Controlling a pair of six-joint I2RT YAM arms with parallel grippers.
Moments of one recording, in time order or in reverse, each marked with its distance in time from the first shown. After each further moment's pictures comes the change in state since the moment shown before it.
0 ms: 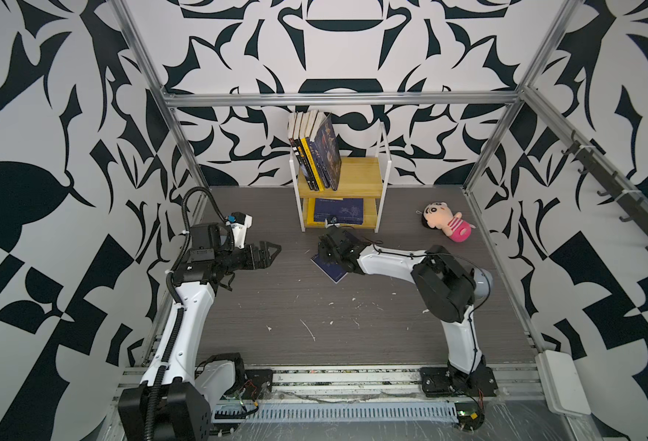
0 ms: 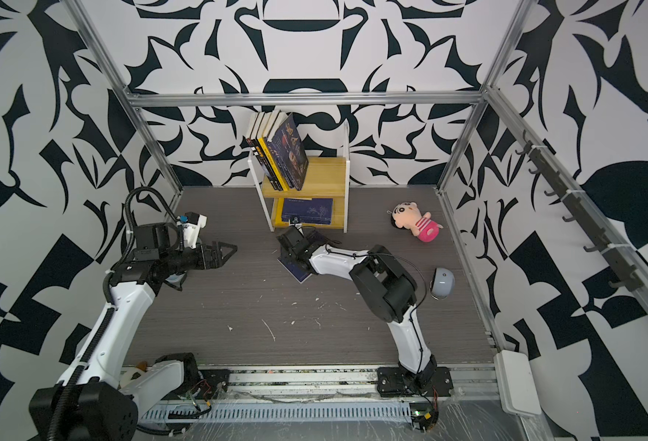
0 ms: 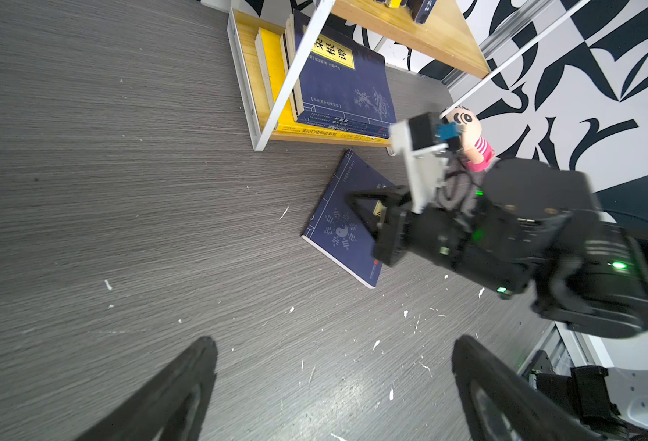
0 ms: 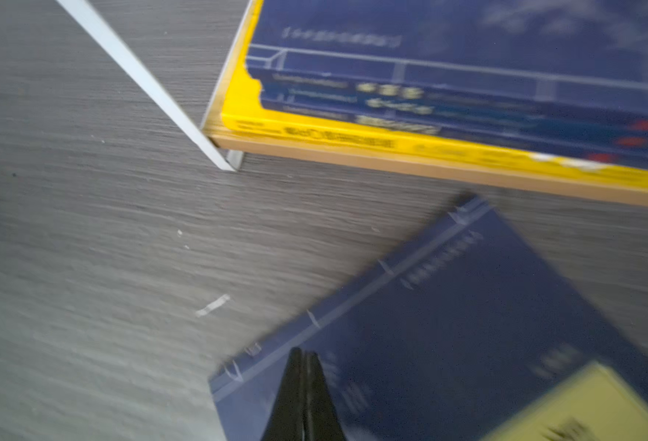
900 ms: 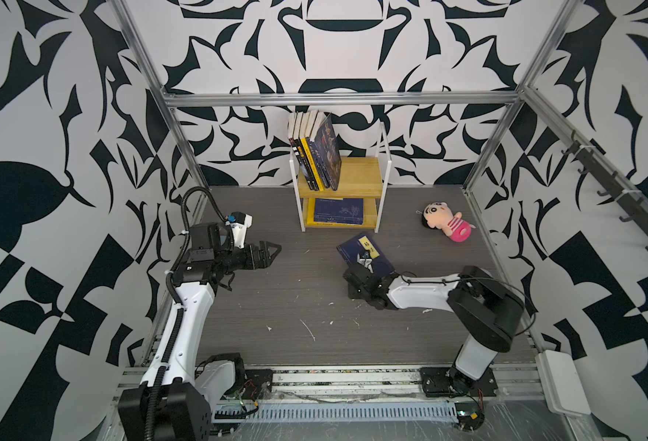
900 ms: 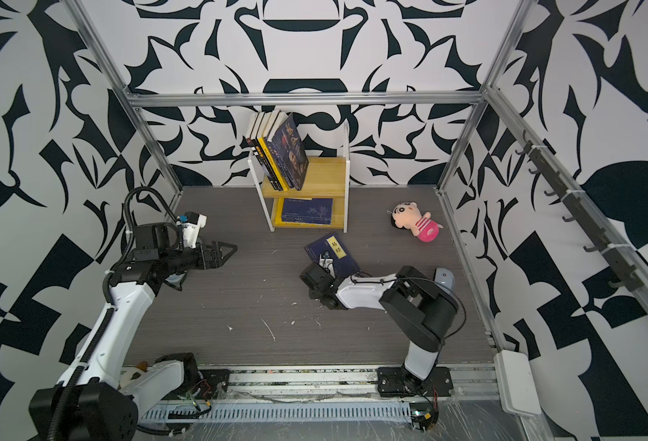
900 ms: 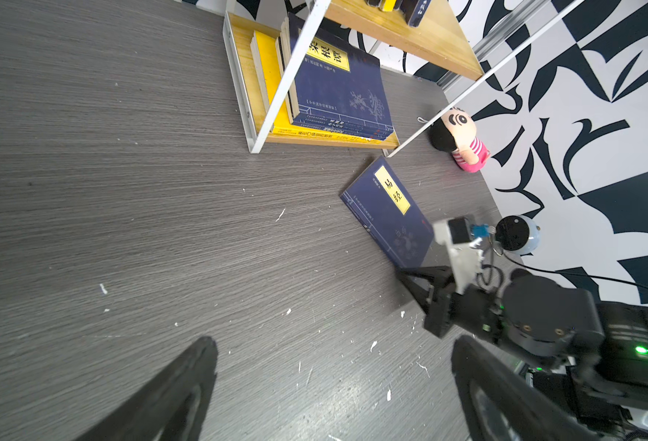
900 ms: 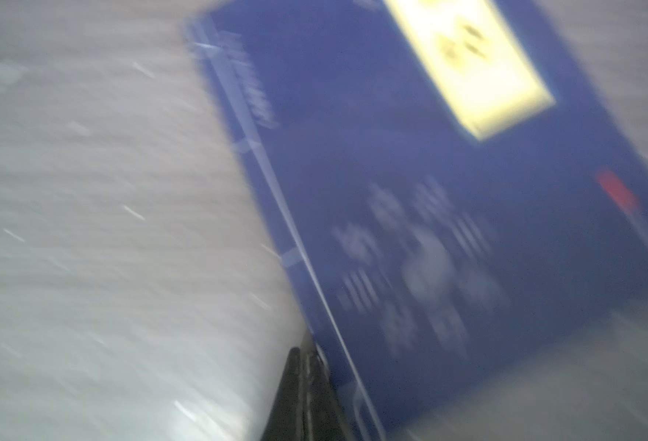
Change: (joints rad) left arm 0.003 0.005 0.000 0.004 0.017 0.000; right arm 0.047 -0.444 -0.635 -0.092 0.094 0.230
